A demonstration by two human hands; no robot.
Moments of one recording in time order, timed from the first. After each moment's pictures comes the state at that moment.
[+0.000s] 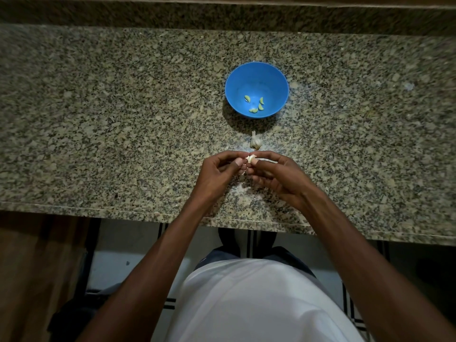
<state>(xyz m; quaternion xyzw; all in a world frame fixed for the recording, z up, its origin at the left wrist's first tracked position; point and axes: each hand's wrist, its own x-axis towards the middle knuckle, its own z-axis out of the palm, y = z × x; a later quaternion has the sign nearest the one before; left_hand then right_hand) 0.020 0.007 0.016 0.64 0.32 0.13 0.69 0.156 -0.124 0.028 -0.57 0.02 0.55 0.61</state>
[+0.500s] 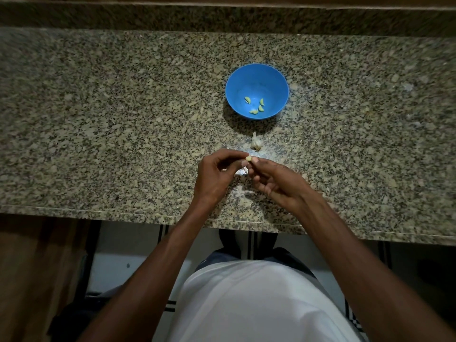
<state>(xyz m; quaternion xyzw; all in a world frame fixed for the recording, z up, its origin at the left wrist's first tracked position) 0.021 0.009 0.016 0.71 0.29 0.19 0.61 0.145 -0.122 0.028 -0.48 0.12 0.58 0.64</state>
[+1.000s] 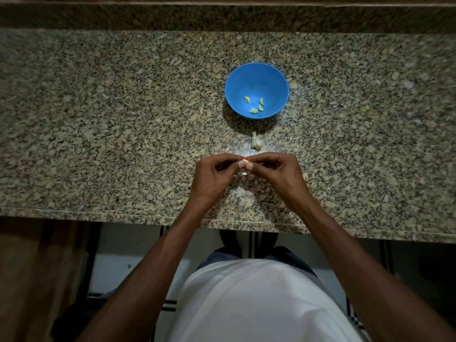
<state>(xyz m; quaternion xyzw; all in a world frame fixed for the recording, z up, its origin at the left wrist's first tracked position) 0.017 0.014 0.017 0.71 0.30 0.16 0.61 0.144 -0.125 0.025 -0.68 -0.18 0.38 0.60</state>
